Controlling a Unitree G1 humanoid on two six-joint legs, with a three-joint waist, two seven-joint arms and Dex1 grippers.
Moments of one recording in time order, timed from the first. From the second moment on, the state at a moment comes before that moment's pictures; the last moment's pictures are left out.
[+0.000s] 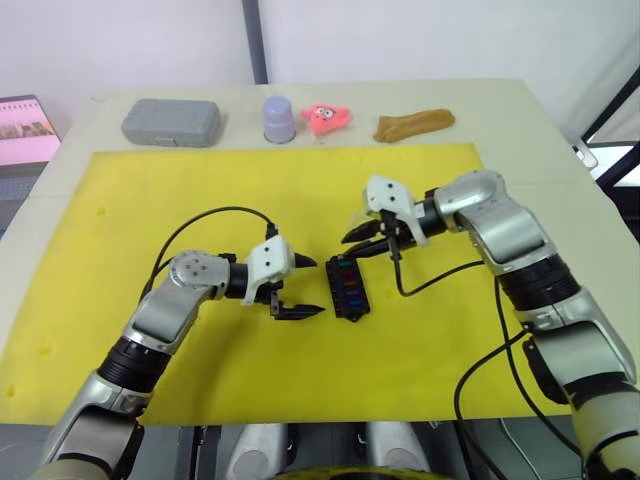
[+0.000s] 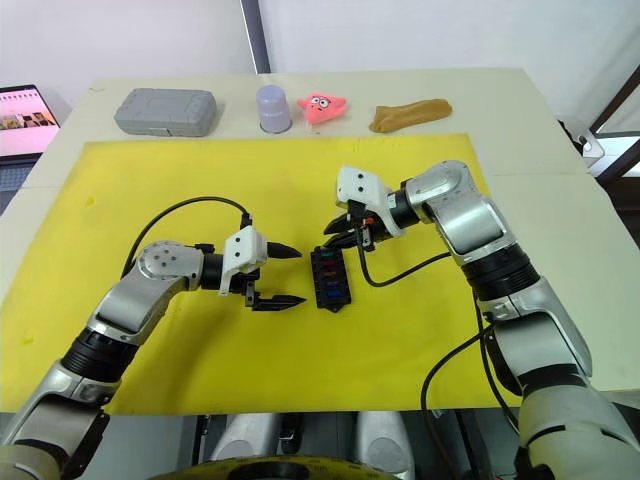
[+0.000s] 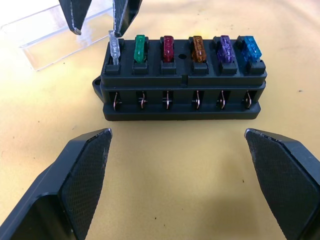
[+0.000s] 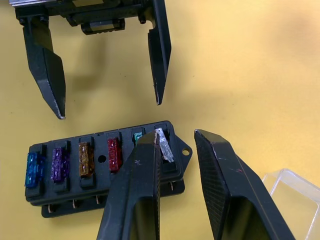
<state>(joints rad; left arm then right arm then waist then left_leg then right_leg) -0.43 0.56 -0.29 -0.08 -0.23 0.30 -1.10 -0.87 -0.62 0.36 0.15 0.14 0.51 1.35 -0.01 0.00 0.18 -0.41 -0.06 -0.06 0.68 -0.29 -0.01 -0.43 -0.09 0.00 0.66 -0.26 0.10</state>
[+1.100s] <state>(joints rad) -0.43 0.56 -0.29 -0.07 -0.23 0.29 -1.09 -0.86 -0.62 0.38 0.15 0.11 0.47 1.38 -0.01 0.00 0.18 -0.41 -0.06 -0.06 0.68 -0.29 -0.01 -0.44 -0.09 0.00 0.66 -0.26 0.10</state>
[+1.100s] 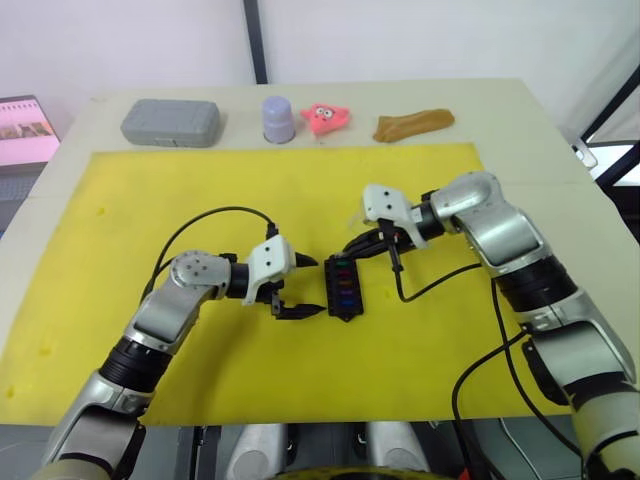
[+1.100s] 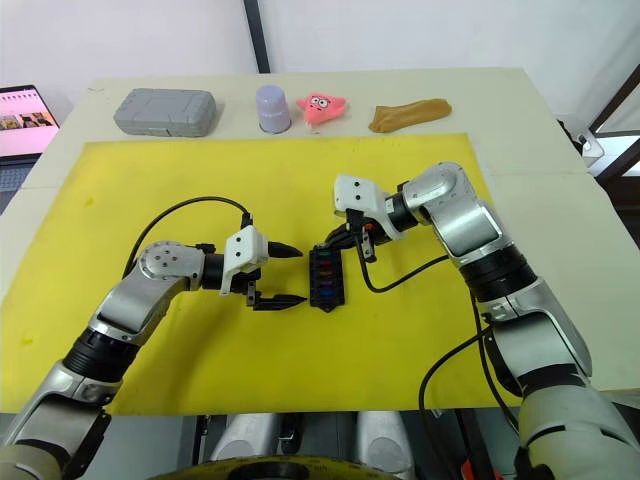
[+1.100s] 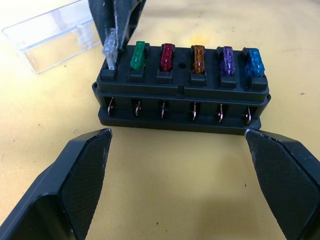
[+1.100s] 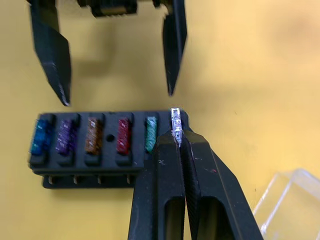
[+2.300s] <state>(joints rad) -0.43 0.55 -0.29 -0.06 -0.23 0.28 -1.09 -0.86 -0.63 0.39 0.11 0.09 0.54 1.33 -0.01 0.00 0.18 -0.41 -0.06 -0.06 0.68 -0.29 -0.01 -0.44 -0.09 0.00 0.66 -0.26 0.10</state>
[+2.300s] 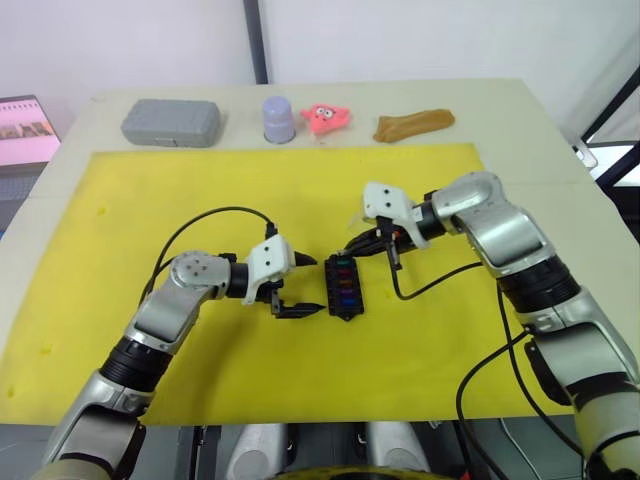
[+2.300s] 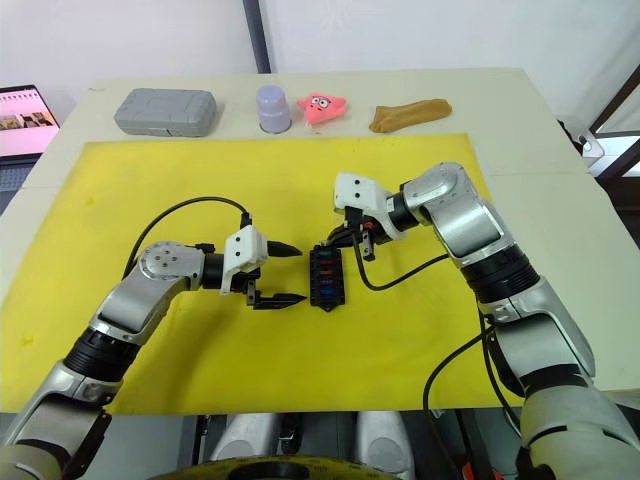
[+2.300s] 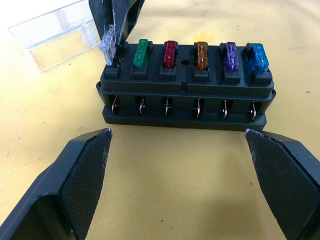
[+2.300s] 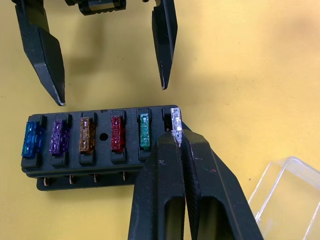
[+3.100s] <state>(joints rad) -0.43 0.55 -0.29 -0.06 -0.23 0.28 -1.09 -0.85 -0.63 0.40 0.08 0.08 0.55 1.32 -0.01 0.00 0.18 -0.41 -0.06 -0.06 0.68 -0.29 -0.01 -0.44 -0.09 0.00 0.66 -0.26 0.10</state>
